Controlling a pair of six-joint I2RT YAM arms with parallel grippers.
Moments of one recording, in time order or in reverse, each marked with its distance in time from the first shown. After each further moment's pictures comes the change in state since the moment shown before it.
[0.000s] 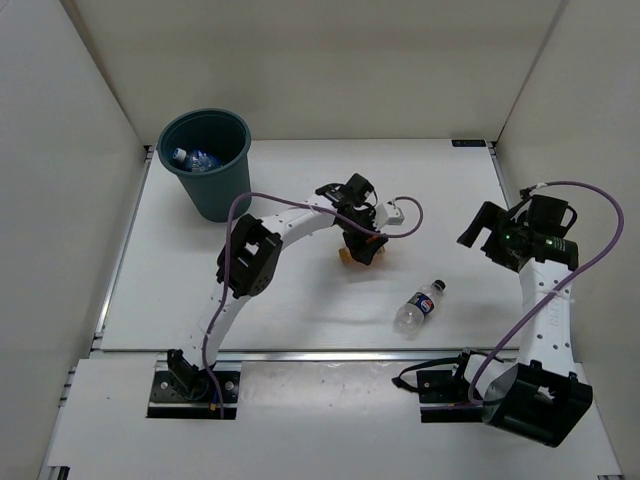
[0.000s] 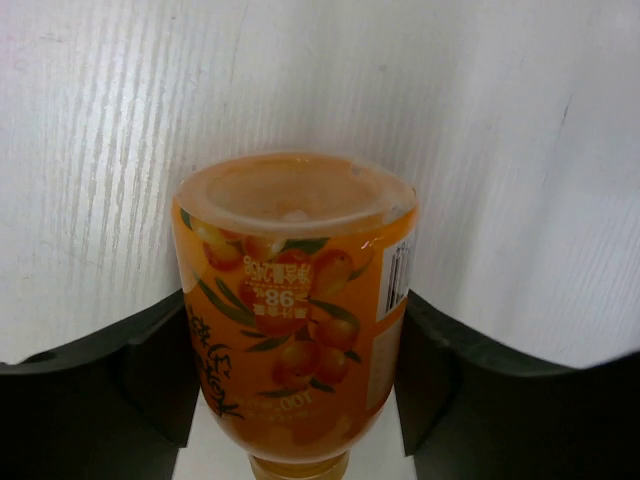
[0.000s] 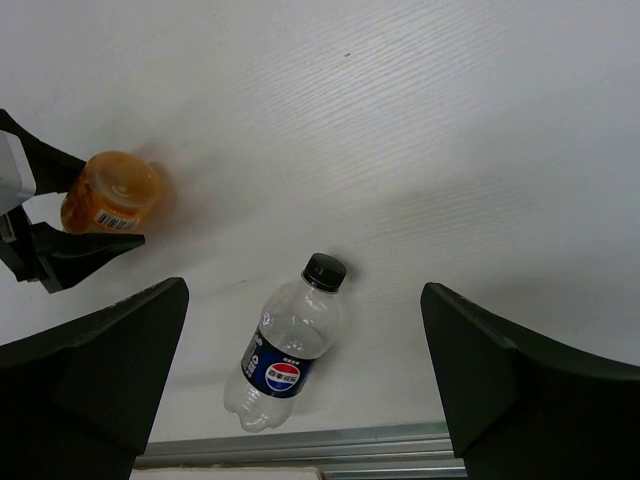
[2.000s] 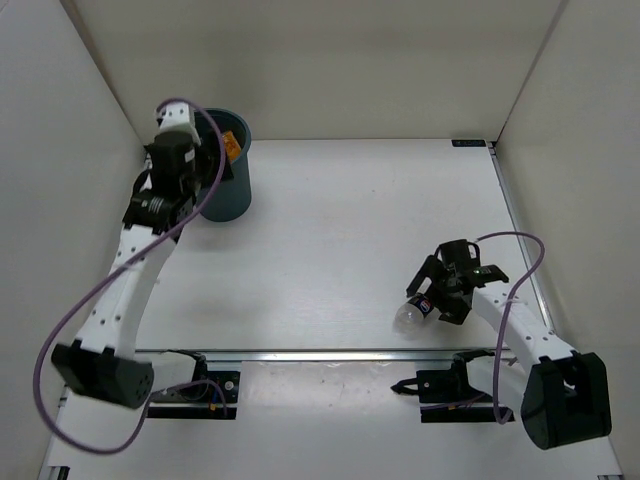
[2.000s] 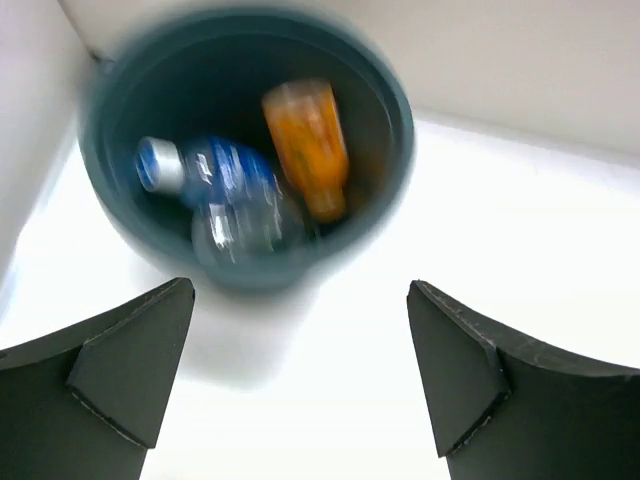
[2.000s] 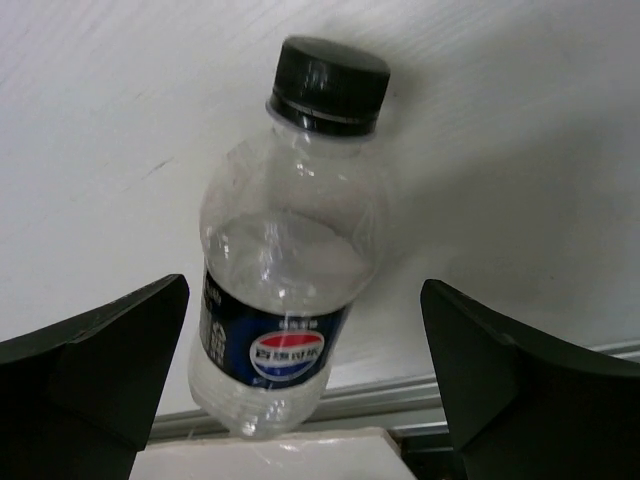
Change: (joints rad) left arm 0.540 -1.049 -0.512 0.225 -0.798 -0.704; right arm 0.536 -0.048 -0.441 0.080 0.281 0.571
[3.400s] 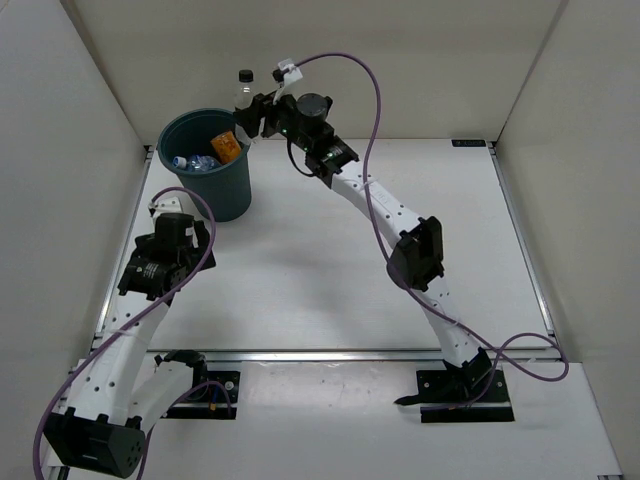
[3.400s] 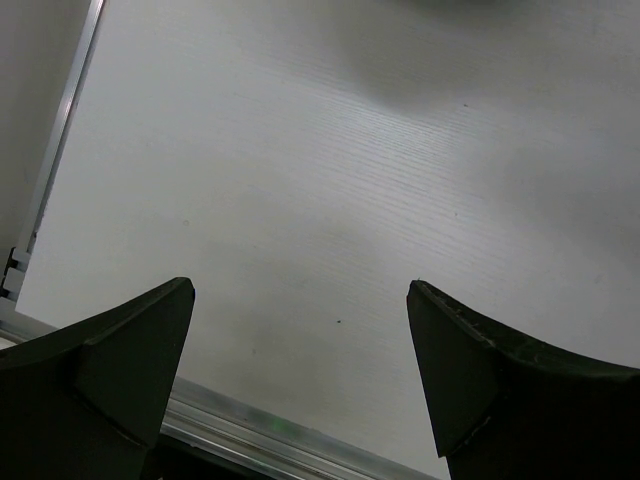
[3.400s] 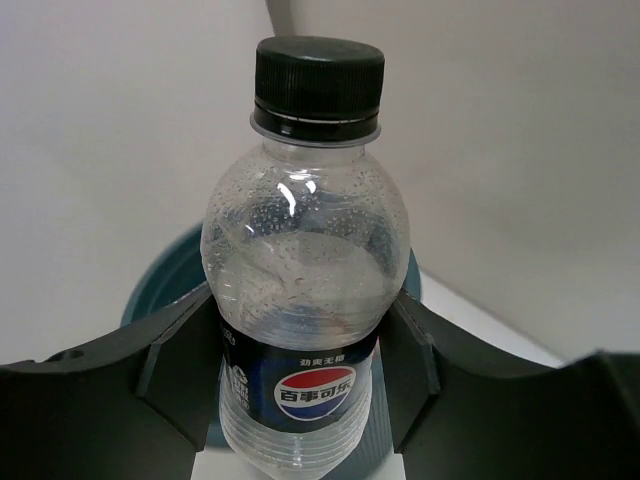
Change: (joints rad) left arm 0.025 -0.463 -0.580 -0.364 -0.111 -0.092; right arm 0.498 1.381 1.934 0.759 -0.183 -0.543
